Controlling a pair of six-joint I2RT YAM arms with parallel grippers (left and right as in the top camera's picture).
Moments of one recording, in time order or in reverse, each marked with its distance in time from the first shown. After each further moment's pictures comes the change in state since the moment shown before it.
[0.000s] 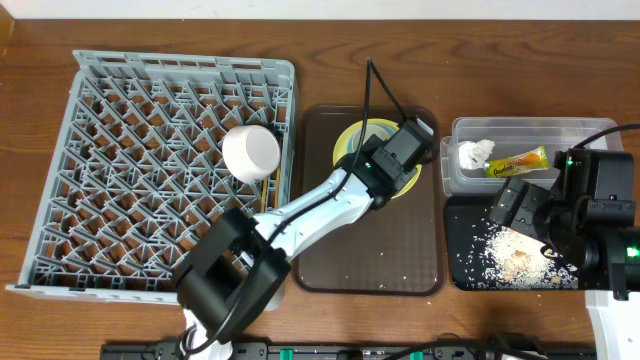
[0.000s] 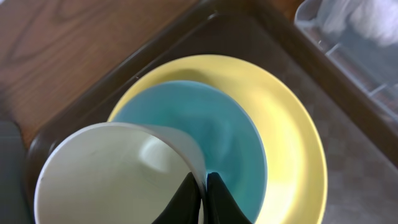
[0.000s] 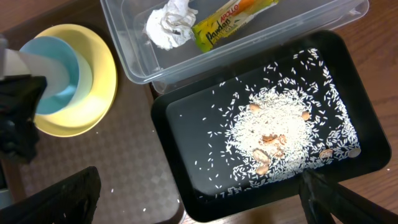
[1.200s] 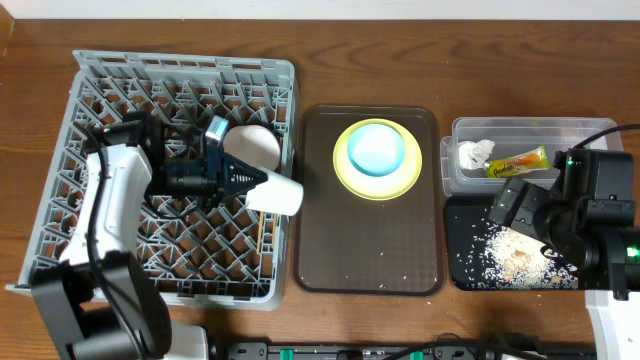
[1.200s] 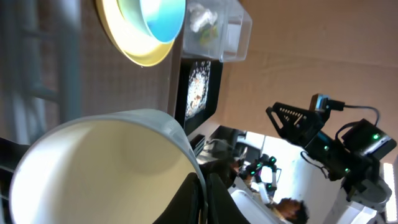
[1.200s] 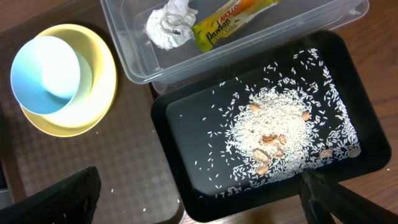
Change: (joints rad) left arm 1.051 -0.285 -0.194 -0.969 1.505 0.223; right arm 0.000 0.000 0.000 0.000 0.000 0.000
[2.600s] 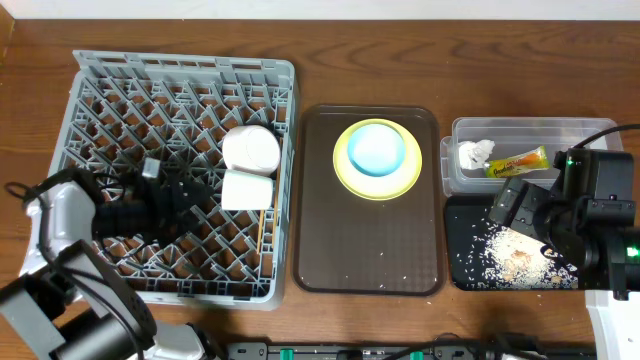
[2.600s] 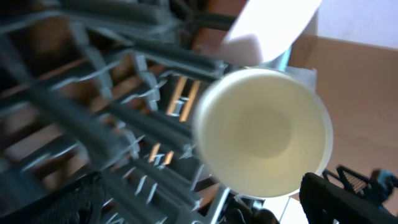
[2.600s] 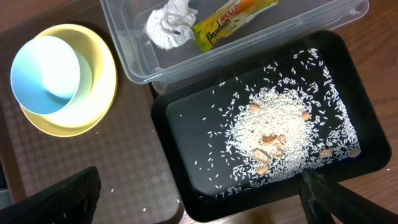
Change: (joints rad) left arm 0.390 0.009 -0.162 0.109 -0.283 0.042; right arm 0.000 0.000 0.000 0.000 0.000 0.000
